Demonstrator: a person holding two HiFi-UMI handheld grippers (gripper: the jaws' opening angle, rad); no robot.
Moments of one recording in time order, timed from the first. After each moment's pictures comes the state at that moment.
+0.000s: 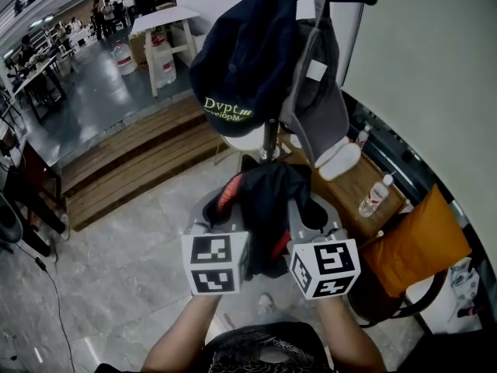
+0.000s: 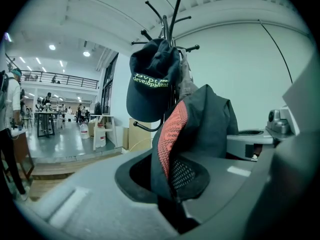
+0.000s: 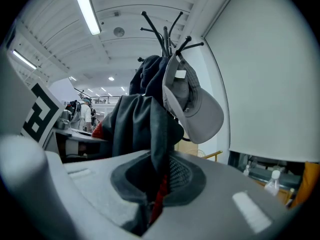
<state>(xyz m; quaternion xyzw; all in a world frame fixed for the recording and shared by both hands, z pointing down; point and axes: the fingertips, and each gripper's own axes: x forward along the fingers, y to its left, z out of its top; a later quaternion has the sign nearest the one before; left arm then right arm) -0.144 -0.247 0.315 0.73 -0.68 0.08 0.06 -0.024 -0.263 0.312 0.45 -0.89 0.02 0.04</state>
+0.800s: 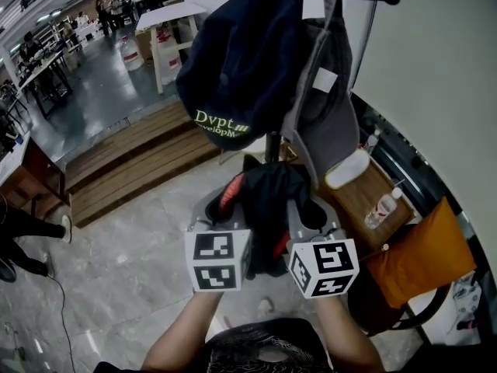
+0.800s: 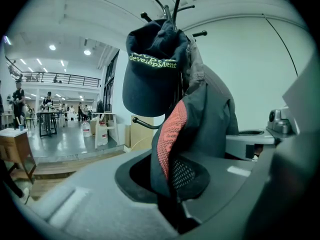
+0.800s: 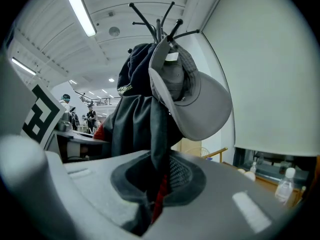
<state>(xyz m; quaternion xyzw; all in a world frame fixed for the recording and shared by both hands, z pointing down) -0.151 -0.298 0.331 0.71 -0.69 0.09 0.07 -0.035 -0.315 0.328 0.44 -0.90 0.04 0.04</state>
